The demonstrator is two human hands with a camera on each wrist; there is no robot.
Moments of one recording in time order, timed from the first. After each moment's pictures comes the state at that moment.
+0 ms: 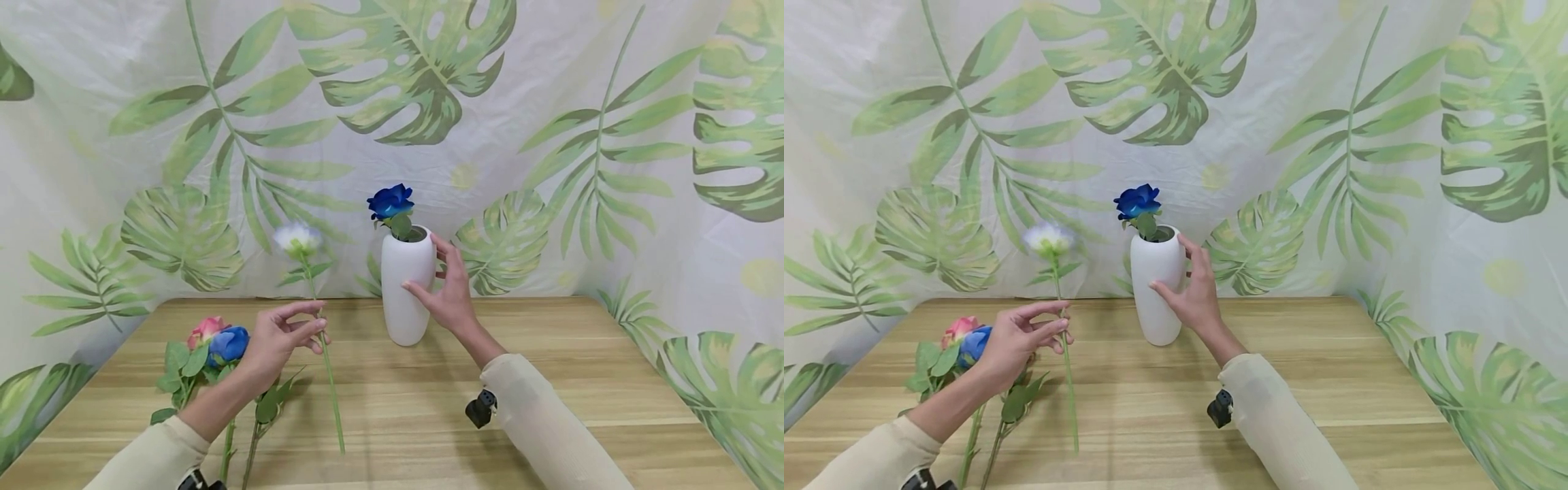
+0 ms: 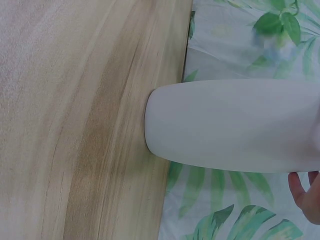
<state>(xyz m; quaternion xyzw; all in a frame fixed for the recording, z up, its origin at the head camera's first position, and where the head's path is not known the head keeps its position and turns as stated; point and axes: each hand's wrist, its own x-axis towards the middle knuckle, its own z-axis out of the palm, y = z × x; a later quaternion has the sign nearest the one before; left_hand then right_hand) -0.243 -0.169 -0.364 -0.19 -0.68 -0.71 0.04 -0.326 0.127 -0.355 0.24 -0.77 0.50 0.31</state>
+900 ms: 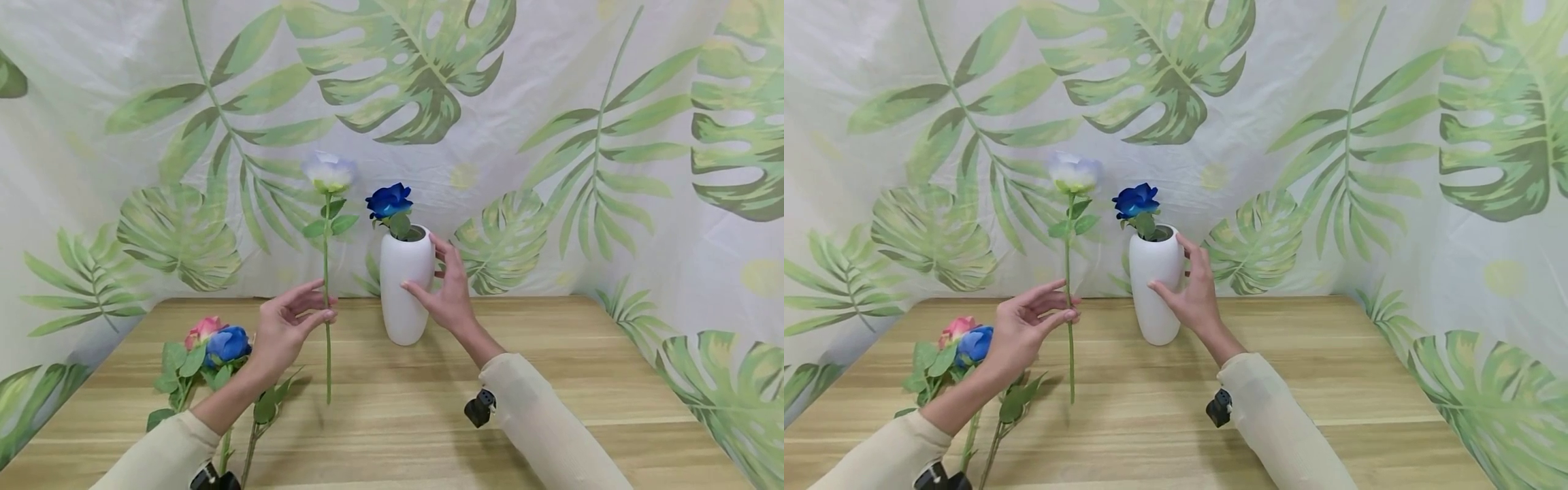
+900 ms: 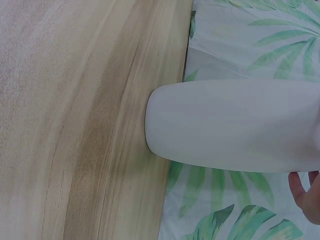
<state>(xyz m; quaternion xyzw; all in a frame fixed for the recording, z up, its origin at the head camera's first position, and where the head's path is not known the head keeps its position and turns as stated) -0.254 -0.148 -0.359 -0.28 -0.67 -0.65 0.21 -0.328 0.128 -0.357 0.24 -0.77 0.50 0.31</state>
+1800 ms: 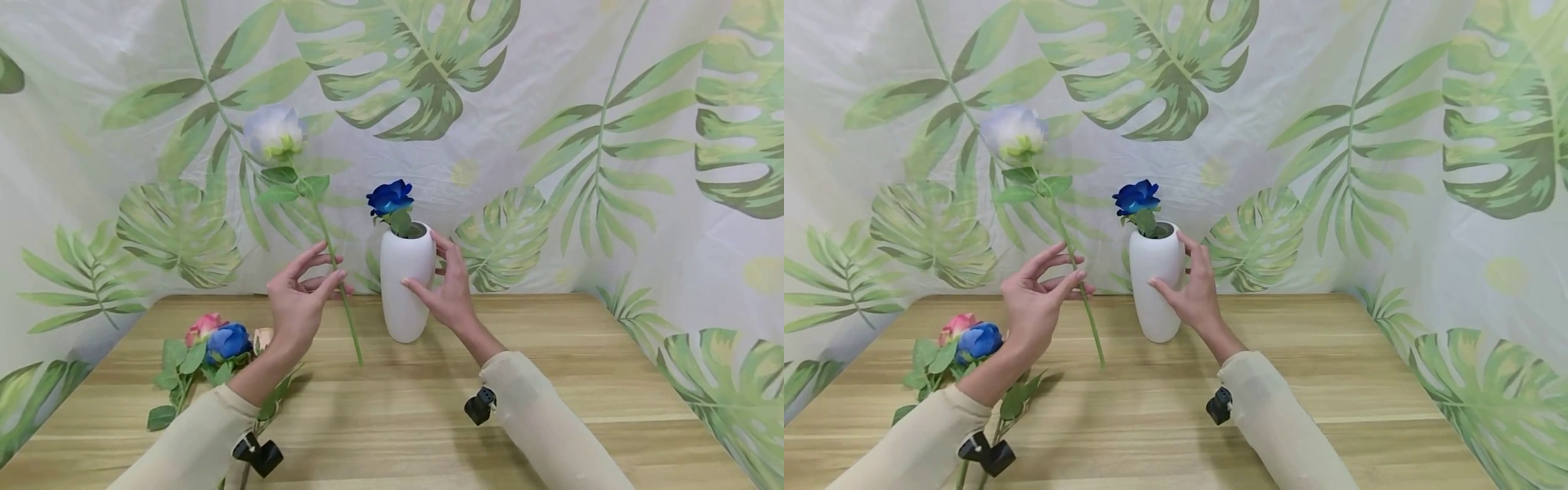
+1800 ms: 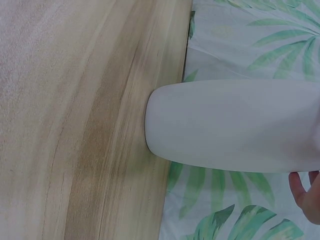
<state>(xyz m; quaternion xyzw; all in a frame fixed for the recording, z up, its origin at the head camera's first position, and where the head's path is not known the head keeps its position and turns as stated) -0.261 -0.108 -0.325 -0.21 -0.59 -0.72 0.28 -0.327 0.127 -0.355 0.24 -0.77 0.50 0.32</state>
